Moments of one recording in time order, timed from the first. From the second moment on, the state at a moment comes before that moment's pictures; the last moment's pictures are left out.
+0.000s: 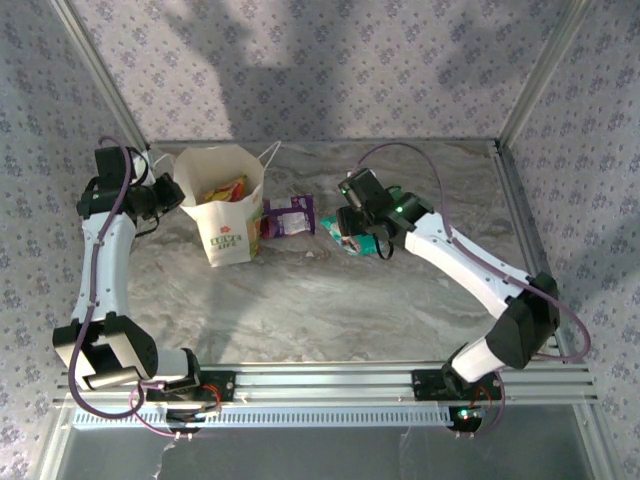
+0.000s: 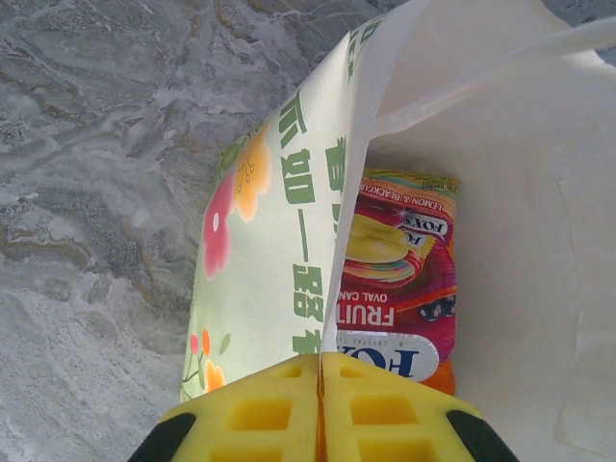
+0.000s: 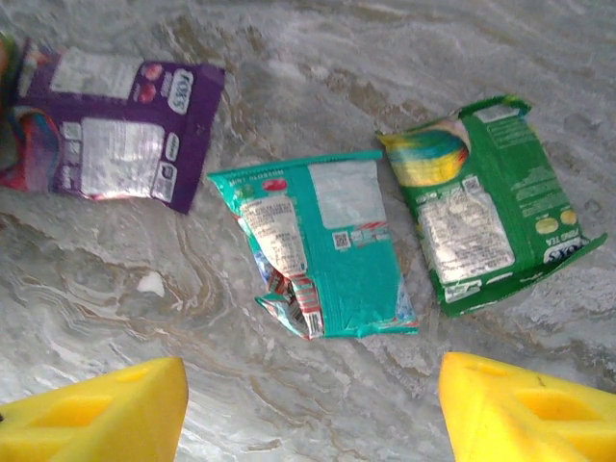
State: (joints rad) left arm 0.18 1.34 1.36 -0.86 0.32 -0.38; right arm 0.72 1.52 1.42 -0.84 0.34 0.36
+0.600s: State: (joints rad) left arm 0.18 1.34 1.35 -0.86 0.32 -0.37; right arm 0.72 1.75 1.45 -0.89 0.34 0.36
